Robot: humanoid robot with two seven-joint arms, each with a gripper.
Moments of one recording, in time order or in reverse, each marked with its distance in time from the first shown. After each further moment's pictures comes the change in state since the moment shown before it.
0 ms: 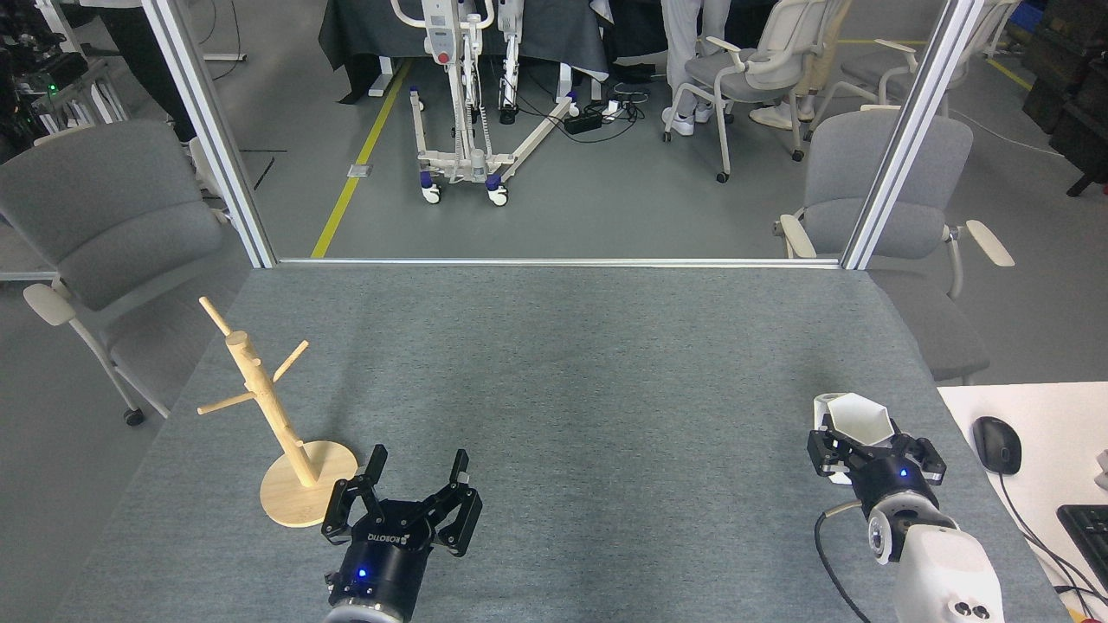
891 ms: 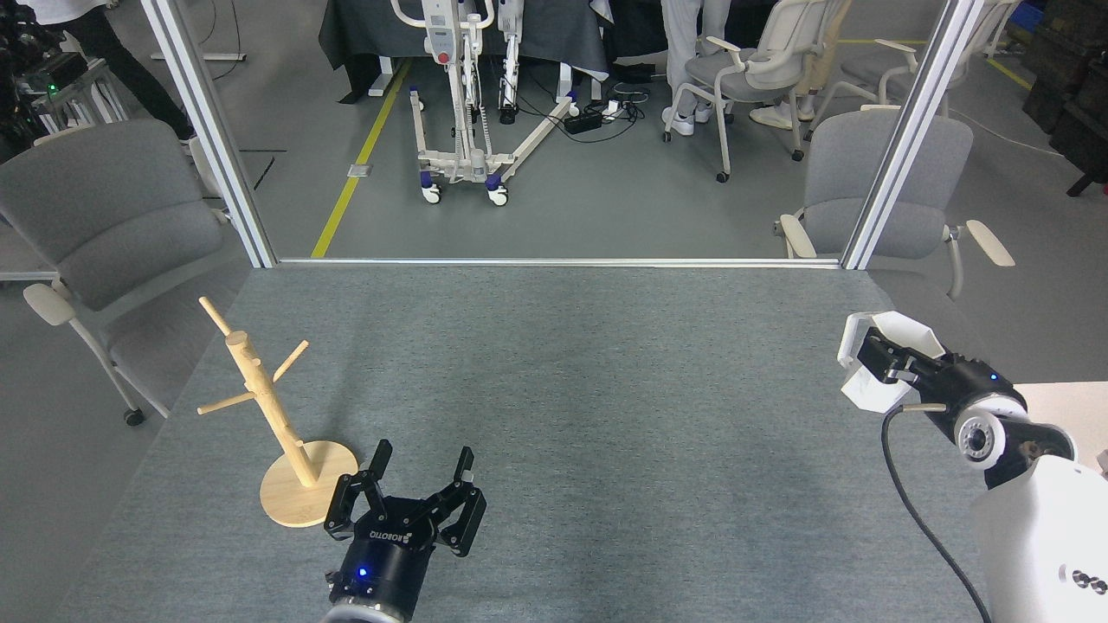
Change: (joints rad) left arm 0.006 -0.002 0.000 -0.025 0.000 -0.038 0.001; right arm -0.011 -0.074 -0.116 -0.511 -0.325 -0.063 0.607
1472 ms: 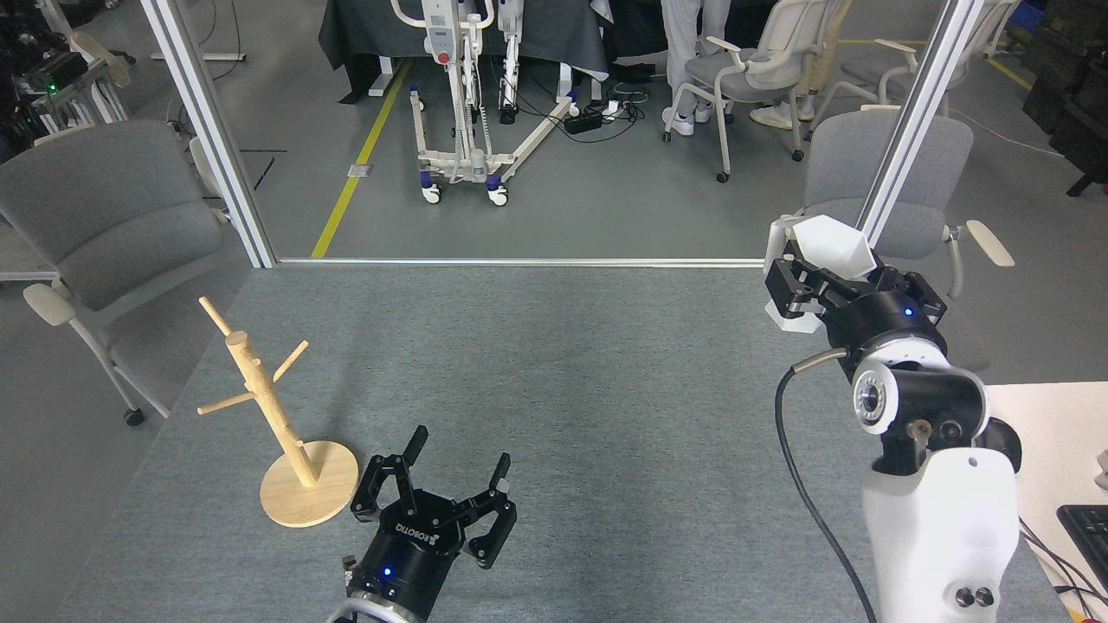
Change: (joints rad) left arm -0.008 0.021 -0.063 -0.041 -0.167 -0.111 0.015; right arm 0.013 0.218 0.218 -0.548 0.236 0.299 0.192
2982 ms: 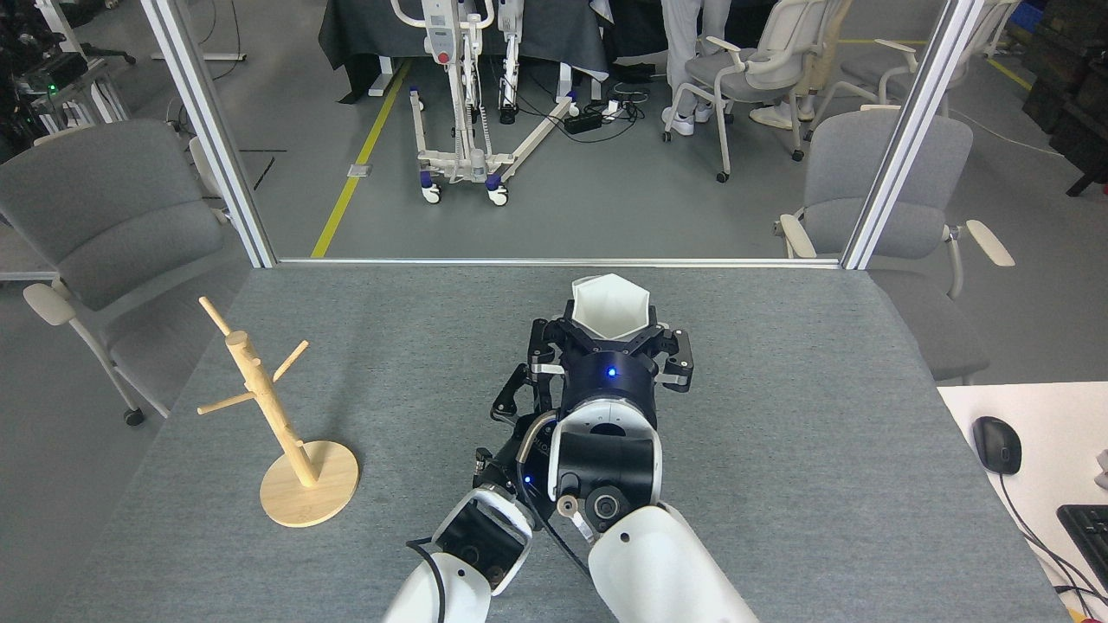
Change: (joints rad) left arm -0.377 -0.052 -0.249 0.324 -0.174 0.050 0.012; right arm -0.030 0.215 0.665 0.103 0.409 0.626 0.164
